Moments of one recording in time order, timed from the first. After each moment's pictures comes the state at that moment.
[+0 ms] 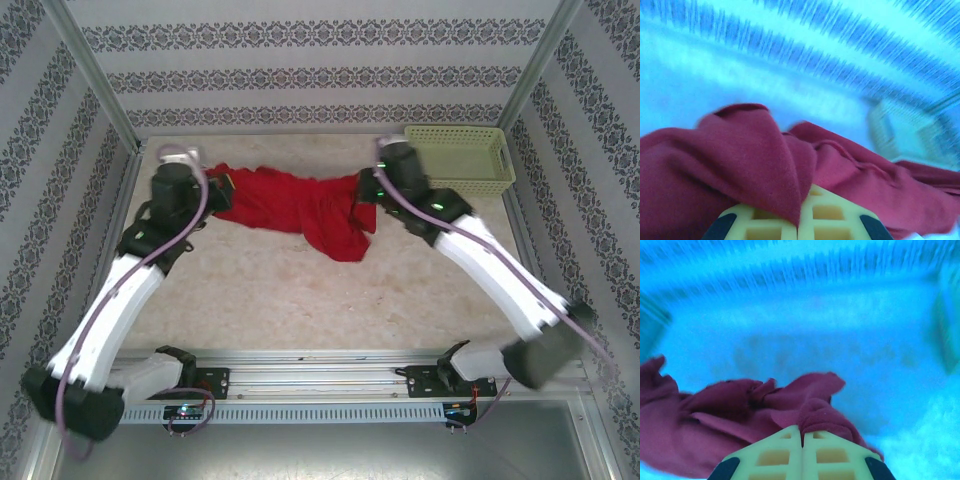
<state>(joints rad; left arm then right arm) -0.27 1.02 1.14 -0.45 -0.01 -0.53 0.57 1.28 1.39 -0.60 0.19 0.49</state>
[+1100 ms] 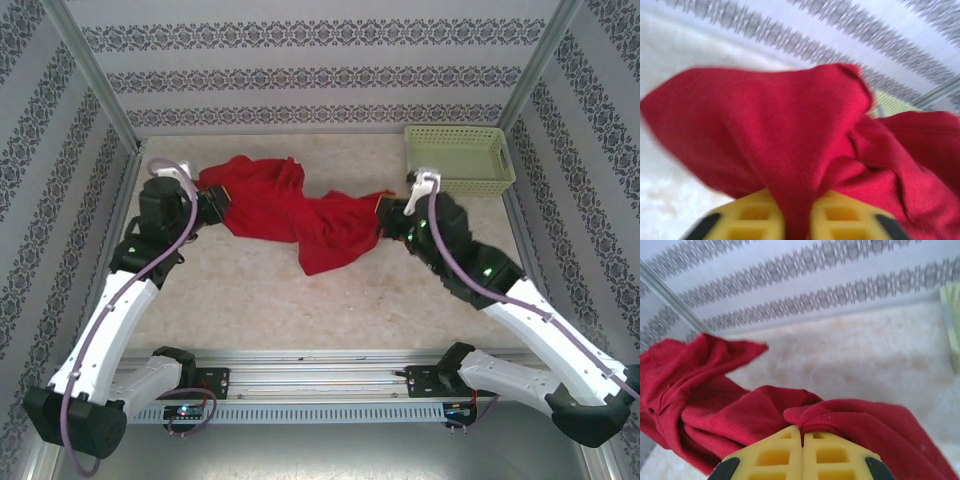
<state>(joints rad) -0.18 1.03 0.98 -0.44 0.14 -0.55 0.76 0.96 1.08 -0.55 0.32 0.59</state>
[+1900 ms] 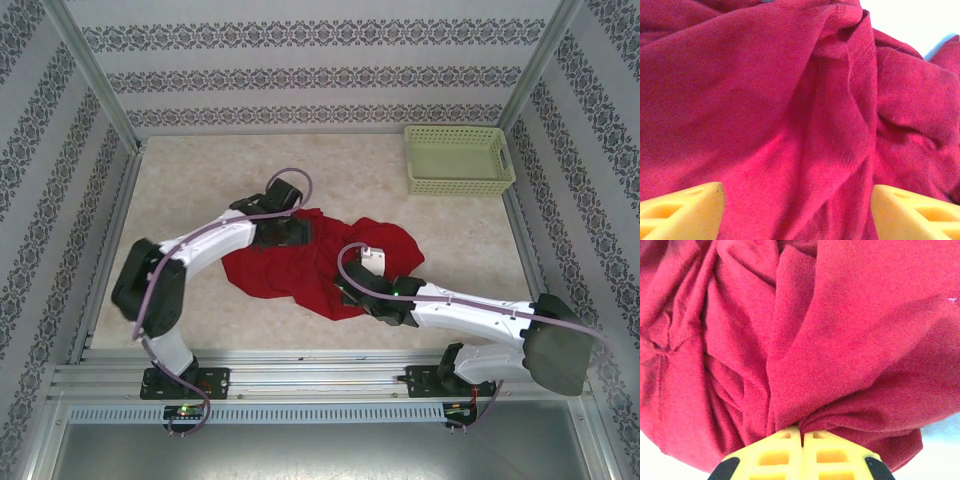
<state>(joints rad) -0.55 1.77 1.27 -0.59 0.01 -0.62 1.01 1.24 0.70 -0.48 0.39 1.03</state>
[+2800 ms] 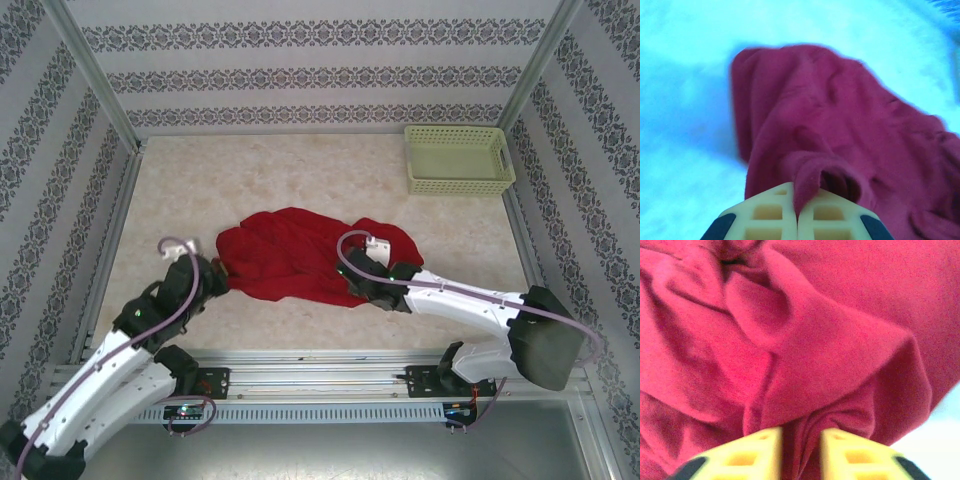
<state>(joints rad) -0.54 0.58 0.59 -0.77 -0.30 -0.87 0.91 1.33 0.79 -0.57 0.39 0.99</state>
